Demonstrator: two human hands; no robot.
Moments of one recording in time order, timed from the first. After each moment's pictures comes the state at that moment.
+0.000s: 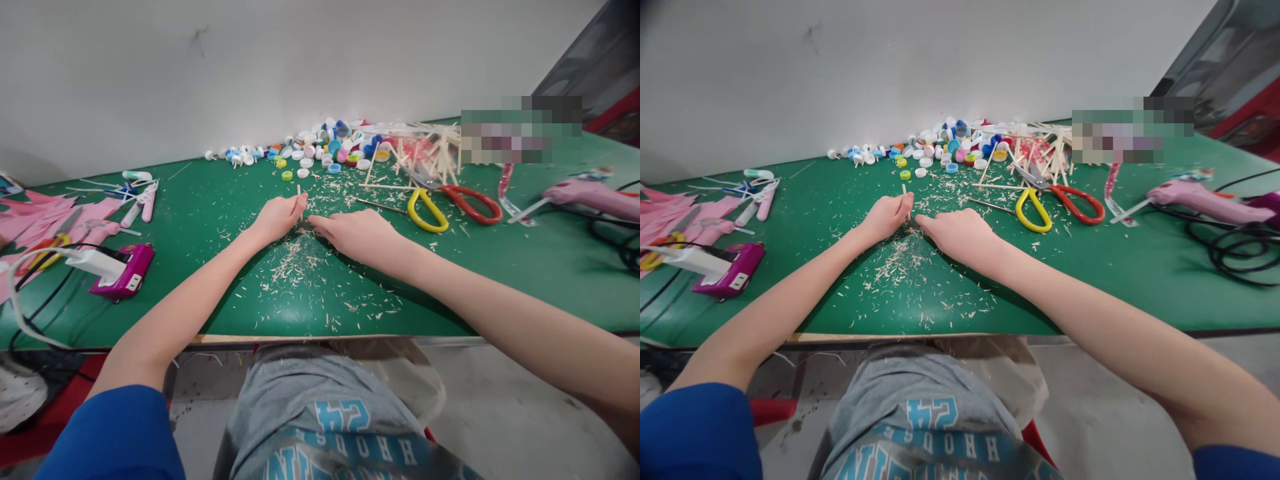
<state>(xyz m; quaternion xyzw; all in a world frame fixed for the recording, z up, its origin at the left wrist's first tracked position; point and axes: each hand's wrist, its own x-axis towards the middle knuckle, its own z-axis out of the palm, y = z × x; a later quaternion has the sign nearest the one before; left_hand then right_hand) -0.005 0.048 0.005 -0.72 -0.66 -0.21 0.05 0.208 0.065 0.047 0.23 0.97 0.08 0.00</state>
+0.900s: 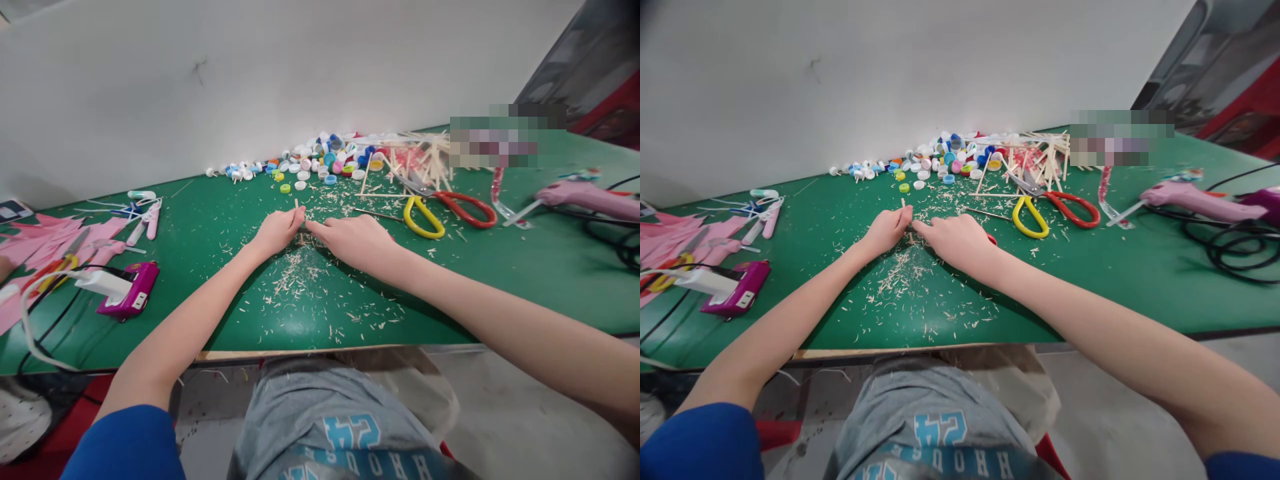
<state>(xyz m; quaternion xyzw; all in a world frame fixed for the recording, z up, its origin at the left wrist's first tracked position) -0.004 0.046 0.007 -0.72 -0.67 -0.20 0.04 0.205 0.068 0.048 0.24 0.97 0.10 -0.02</state>
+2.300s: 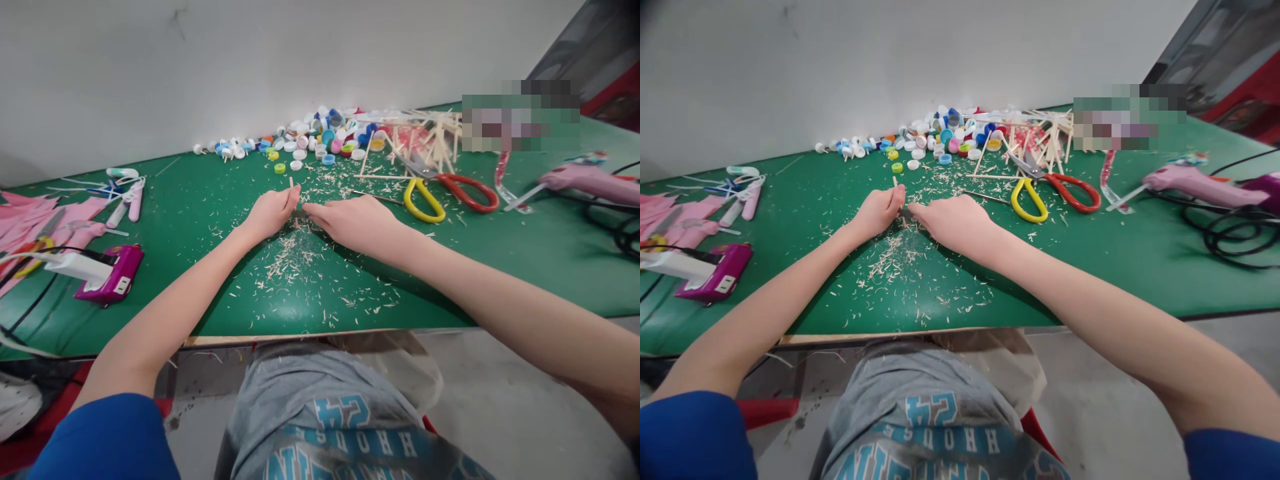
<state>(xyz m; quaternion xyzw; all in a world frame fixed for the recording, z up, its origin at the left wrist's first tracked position) -0.006 0.049 0.002 -0.71 -0.66 -0.23 0.04 0.207 0.069 0.048 0.24 0.97 0.08 -0.01</state>
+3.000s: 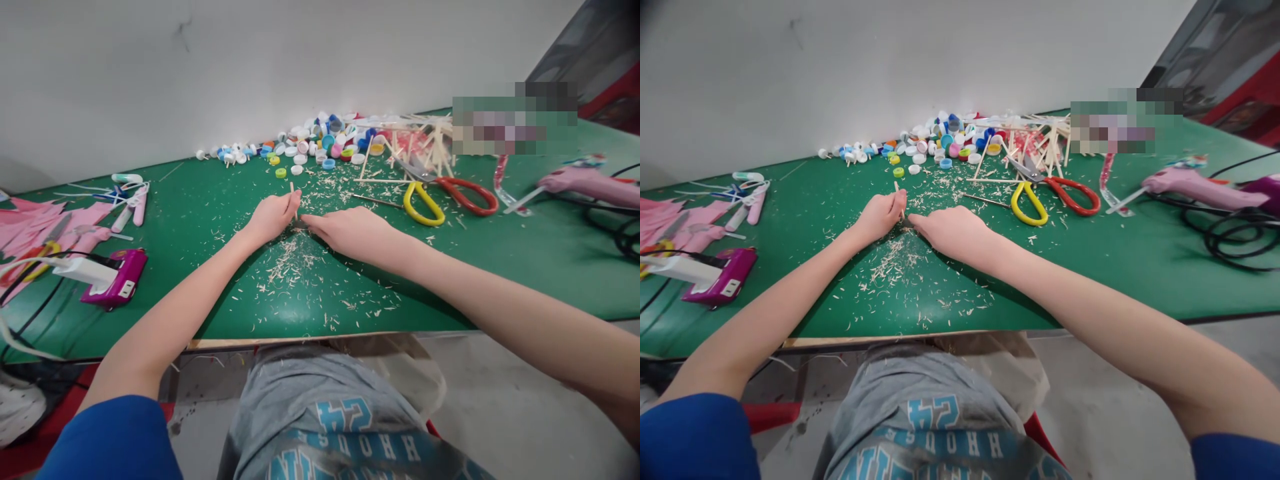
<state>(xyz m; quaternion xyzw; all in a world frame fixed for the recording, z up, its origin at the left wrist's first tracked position) -0.006 0.048 0.003 -0.72 -0.66 -0.22 0.03 0.207 0.070 0.048 0.22 0.97 0.07 0.00</state>
